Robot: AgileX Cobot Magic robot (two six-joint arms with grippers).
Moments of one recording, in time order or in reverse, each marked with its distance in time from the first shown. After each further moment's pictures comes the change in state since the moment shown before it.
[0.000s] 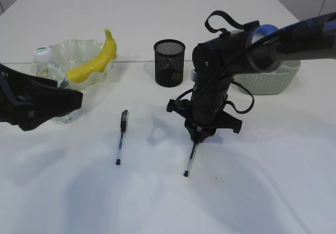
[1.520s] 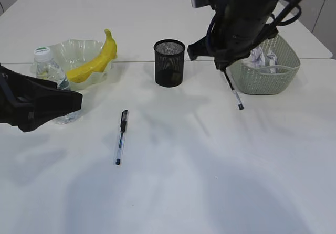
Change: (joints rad) left arm 0.000 0.000 0.000 0.016 0.000 -0.019; right arm 0.000 -0.325 -0.010 -0.281 0.055 -0.519
